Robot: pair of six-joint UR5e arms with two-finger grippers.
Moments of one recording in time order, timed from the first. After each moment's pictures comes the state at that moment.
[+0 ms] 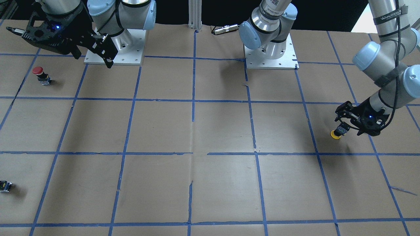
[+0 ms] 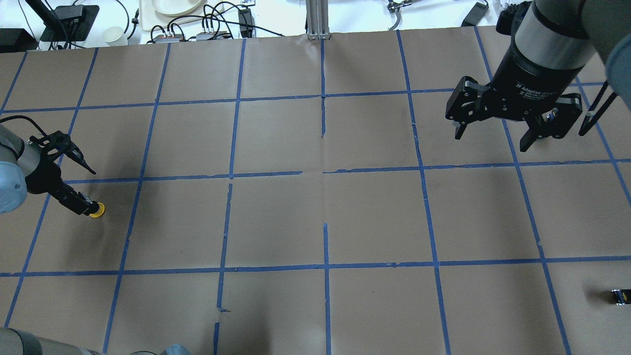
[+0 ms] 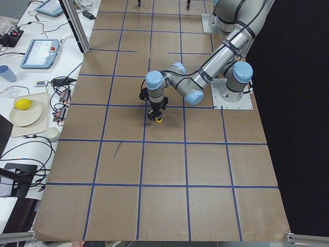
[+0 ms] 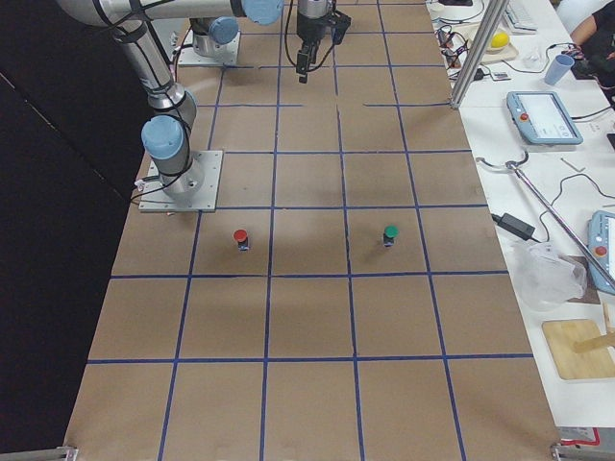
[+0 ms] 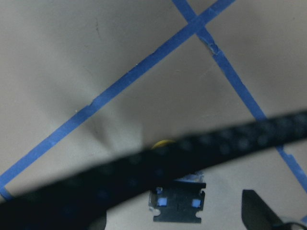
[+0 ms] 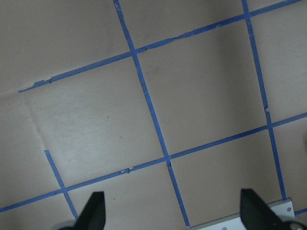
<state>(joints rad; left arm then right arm) -0.92 -1.83 -2.01 -0.92 1.61 1.32 1.54 -1.69 1.63 -1.45 -1.58 0.27</state>
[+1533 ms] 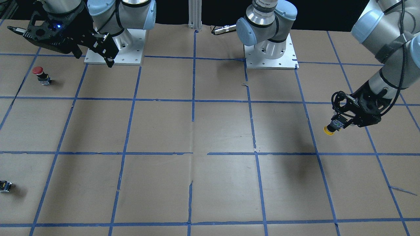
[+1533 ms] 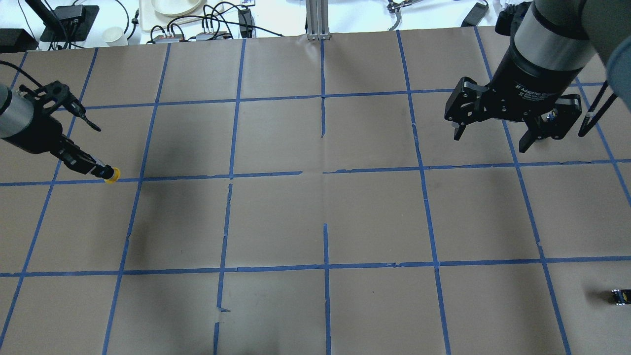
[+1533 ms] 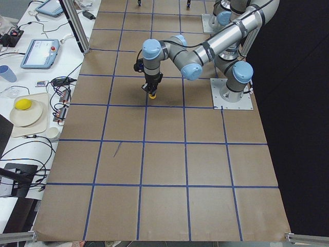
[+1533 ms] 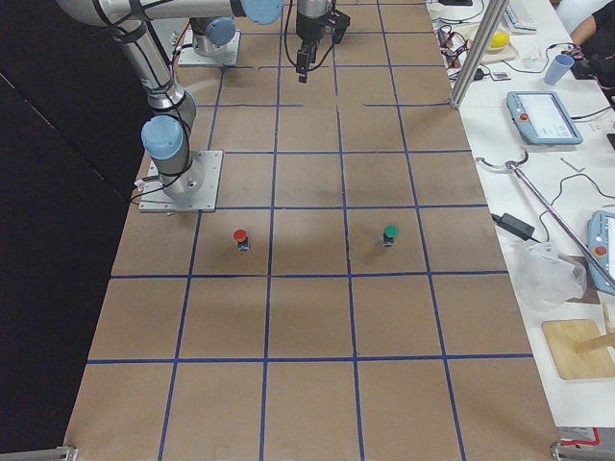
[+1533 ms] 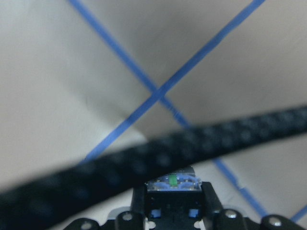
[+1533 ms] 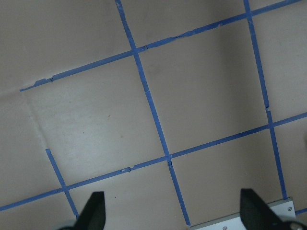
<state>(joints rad) -1.09 -1.66 -1.80 -1.31 1.47 1.20 1.55 -1.69 1.63 -1.45 -1.58 0.27</state>
